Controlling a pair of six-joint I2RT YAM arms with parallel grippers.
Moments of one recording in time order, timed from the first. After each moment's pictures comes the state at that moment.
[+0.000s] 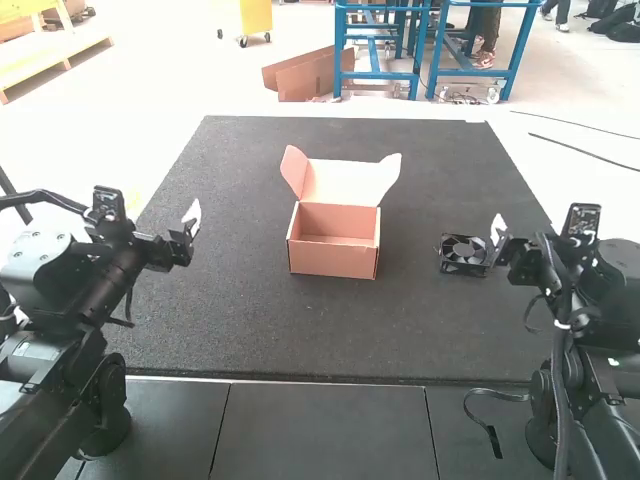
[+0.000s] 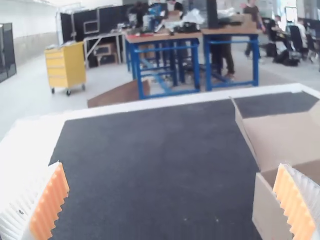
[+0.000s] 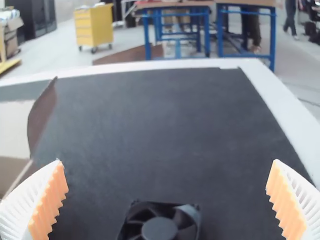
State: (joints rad) left arm -0.08 0.01 0.01 0.16 0.07 0.05; right arm -0.07 0.01 0.00 0.02 -0.15 0.06
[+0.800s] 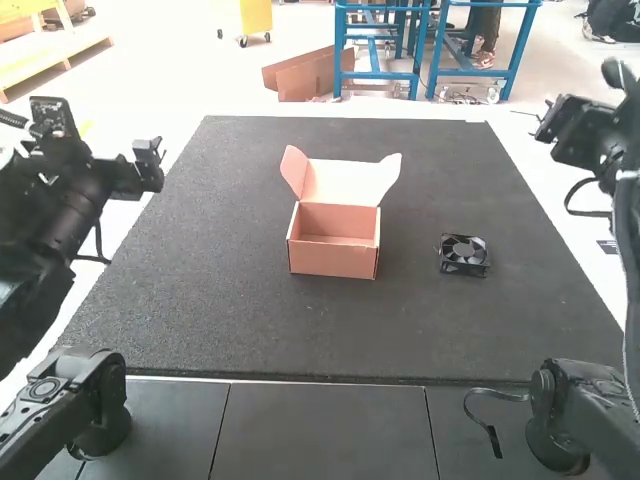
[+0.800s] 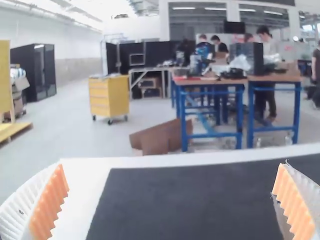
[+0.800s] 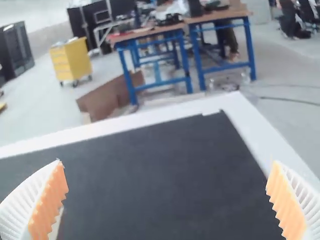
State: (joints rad) left arm -0.08 0.32 0.39 0.13 -0.07 0.05; right arm -0.07 0.59 0.67 -0.11 -0.04 0.20
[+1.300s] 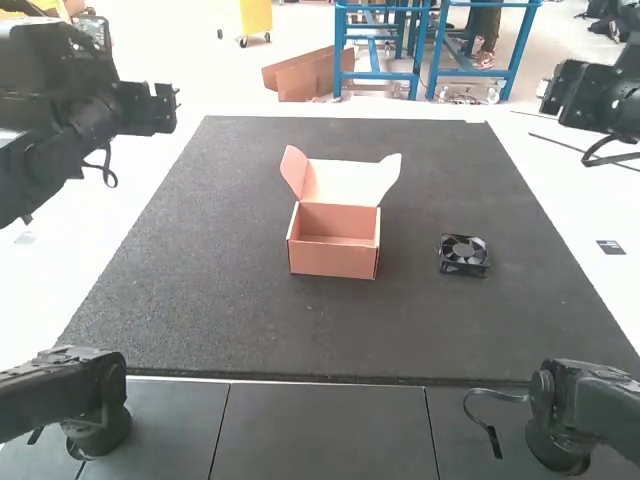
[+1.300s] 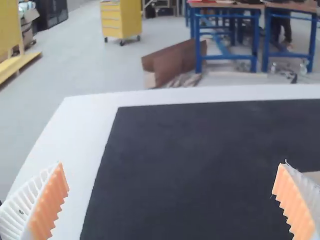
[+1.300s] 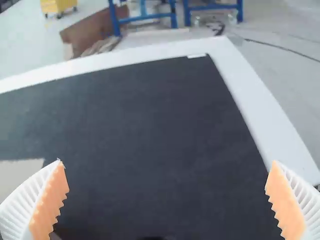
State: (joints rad) left arm -0.08 0.81 0.81 -0.09 -0.10 0.05; right arm -0.05 0.84 1.00 -0.48 -0.02 0.09
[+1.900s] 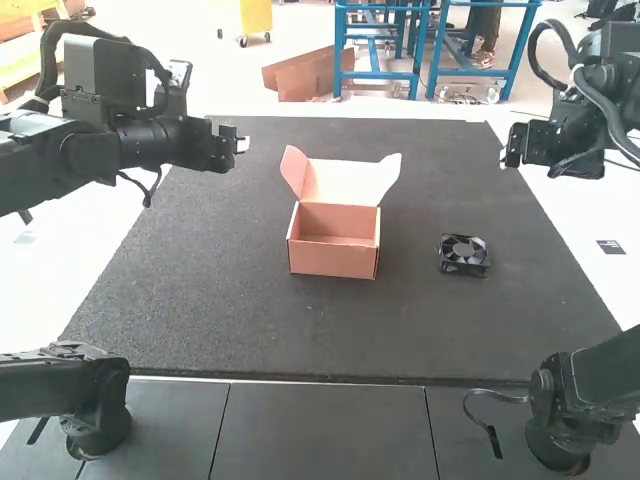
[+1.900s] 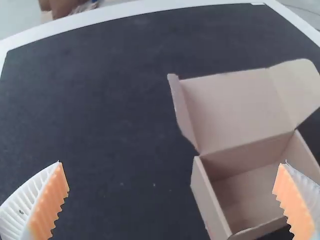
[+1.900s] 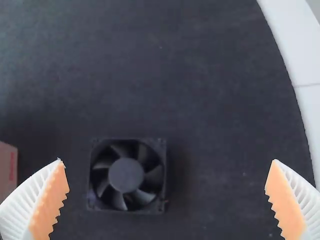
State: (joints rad) left arm -0.31 0.90 0.83 -0.30 0.02 0.00; right arm -0.05 1.29 1.14 -0.72 -0.02 0.02
